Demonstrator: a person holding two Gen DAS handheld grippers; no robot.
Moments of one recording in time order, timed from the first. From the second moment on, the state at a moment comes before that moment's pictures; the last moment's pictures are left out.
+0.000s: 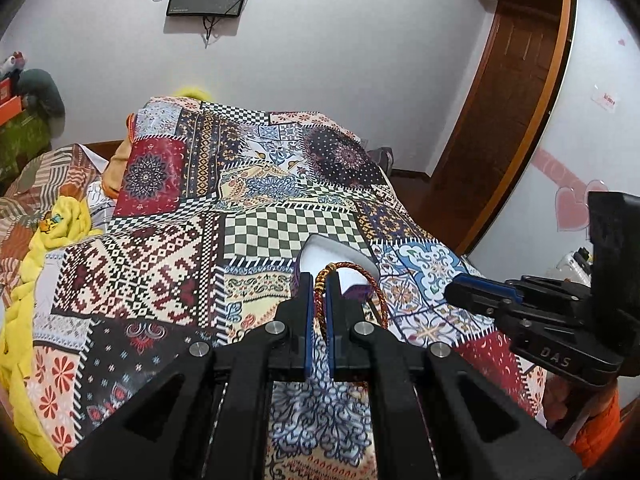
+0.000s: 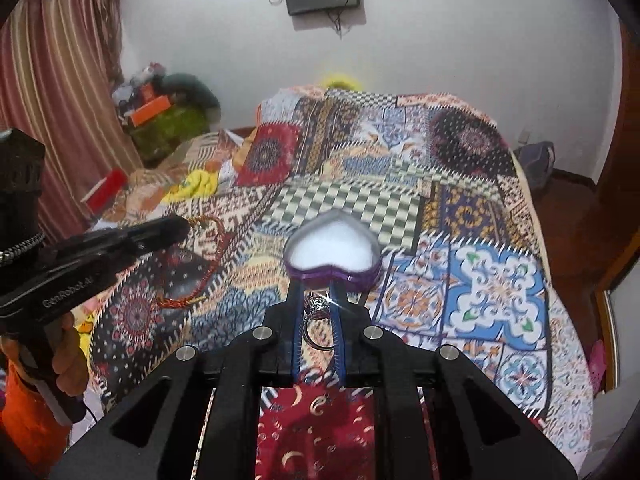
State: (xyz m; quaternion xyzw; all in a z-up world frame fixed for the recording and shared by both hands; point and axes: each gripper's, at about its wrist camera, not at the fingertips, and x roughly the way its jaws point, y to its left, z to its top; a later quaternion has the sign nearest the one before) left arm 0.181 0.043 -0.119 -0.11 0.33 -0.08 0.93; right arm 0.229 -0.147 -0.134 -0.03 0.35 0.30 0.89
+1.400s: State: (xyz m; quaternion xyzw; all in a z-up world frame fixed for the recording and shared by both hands) left arm 0.311 0.025 -0.177 -0.07 0.41 -0.11 0.90; right arm 0.329 -0.108 -0.173 -0.07 0.40 0.33 0.85
